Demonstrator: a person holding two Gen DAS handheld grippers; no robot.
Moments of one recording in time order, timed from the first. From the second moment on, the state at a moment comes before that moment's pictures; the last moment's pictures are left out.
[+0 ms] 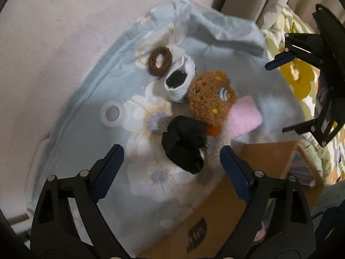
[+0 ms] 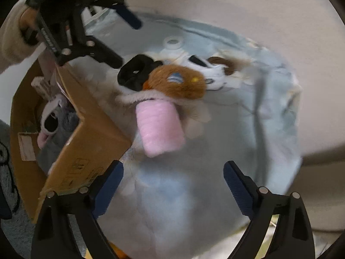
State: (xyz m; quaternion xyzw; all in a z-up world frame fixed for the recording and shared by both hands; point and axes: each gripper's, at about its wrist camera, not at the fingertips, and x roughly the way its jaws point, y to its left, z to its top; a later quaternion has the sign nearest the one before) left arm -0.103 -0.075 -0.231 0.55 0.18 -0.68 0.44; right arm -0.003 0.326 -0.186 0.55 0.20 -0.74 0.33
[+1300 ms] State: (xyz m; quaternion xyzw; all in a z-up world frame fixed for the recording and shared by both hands) left arm -0.101 -0.036 -0.193 0.53 0.20 -0.68 0.47; right arm 0.000 0.344 -0.142 0.54 0.22 -0.75 0.31
